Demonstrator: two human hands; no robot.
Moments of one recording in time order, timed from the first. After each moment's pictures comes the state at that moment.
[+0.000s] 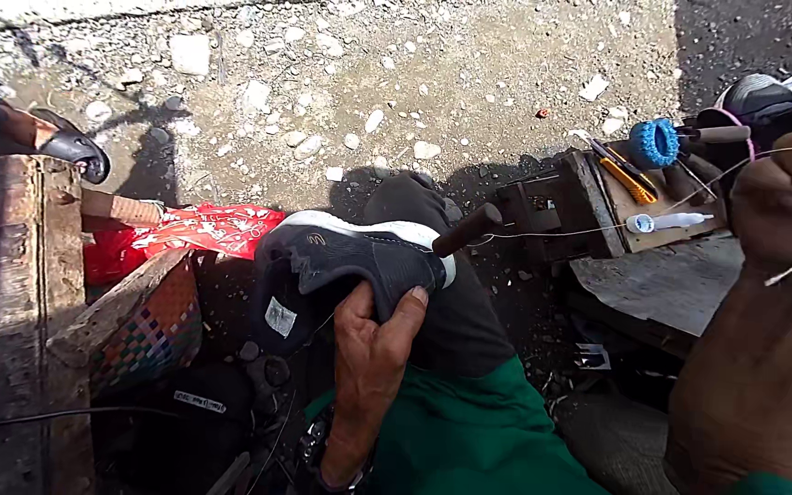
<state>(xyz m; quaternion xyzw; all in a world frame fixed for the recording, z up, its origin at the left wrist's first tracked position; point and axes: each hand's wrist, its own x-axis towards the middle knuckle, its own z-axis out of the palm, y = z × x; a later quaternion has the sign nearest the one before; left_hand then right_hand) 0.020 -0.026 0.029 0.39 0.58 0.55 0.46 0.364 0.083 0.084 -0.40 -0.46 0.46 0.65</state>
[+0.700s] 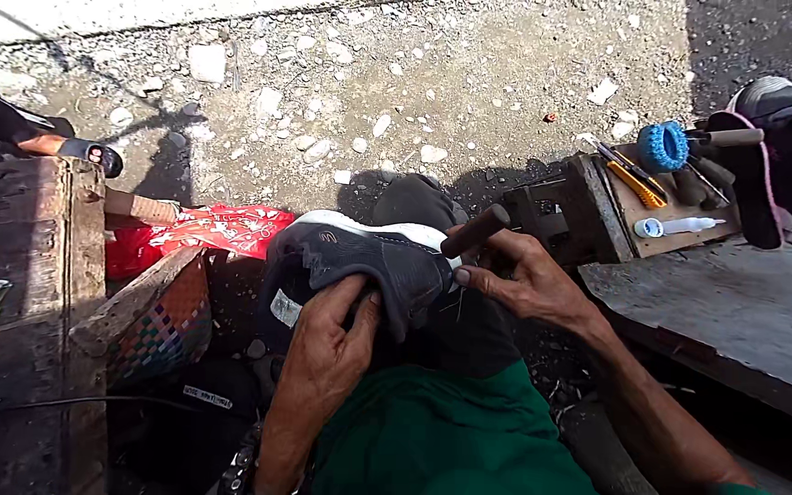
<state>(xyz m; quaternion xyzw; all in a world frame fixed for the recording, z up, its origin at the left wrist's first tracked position) -0.046 -0.028 0.024 0.64 0.57 0.36 0.38 0.221 0.042 0.011 -0.38 -0.70 0.52 0.30</state>
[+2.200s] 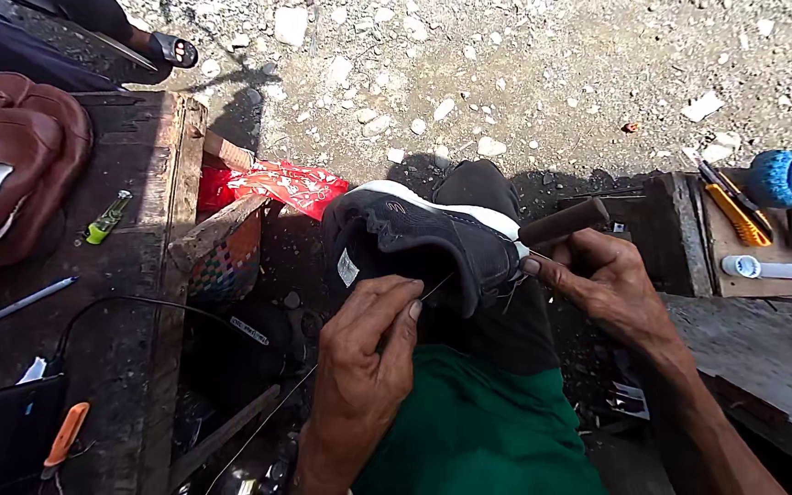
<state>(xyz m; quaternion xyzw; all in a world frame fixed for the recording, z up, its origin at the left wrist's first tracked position) -0.044 -0.071 0.053 0.59 0.62 0.42 0.29 0.221 0.041 0.013 -0.42 -0.70 0.48 0.32</state>
